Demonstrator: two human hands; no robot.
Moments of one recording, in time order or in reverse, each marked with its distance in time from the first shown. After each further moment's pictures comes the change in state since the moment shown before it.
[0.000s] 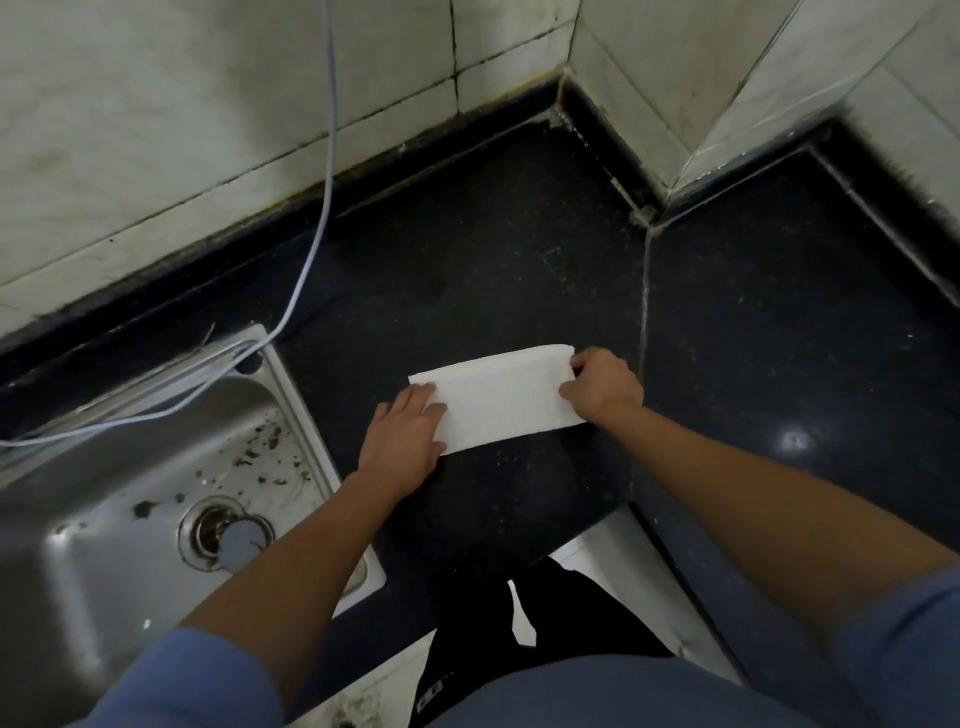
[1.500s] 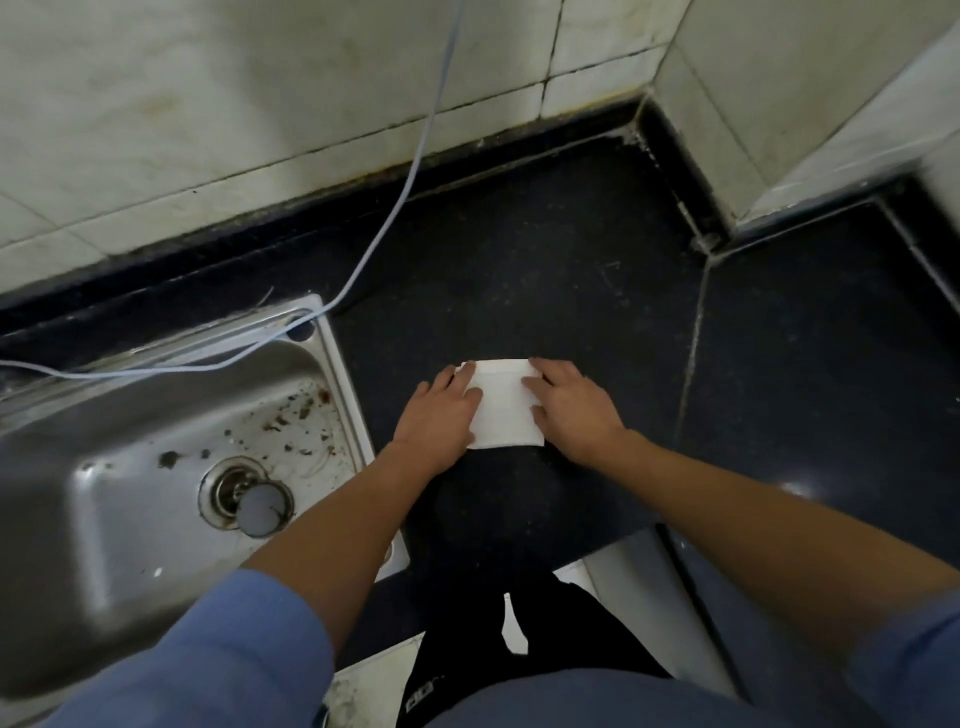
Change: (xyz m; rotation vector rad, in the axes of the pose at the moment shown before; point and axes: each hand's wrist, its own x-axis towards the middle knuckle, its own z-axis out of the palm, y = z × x) left_hand 0.003 -0.012 -0.008 -0.024 -0.029 0.000; right_hand -0.027 -0.045 0.043 -0.498 0.033 -0.808
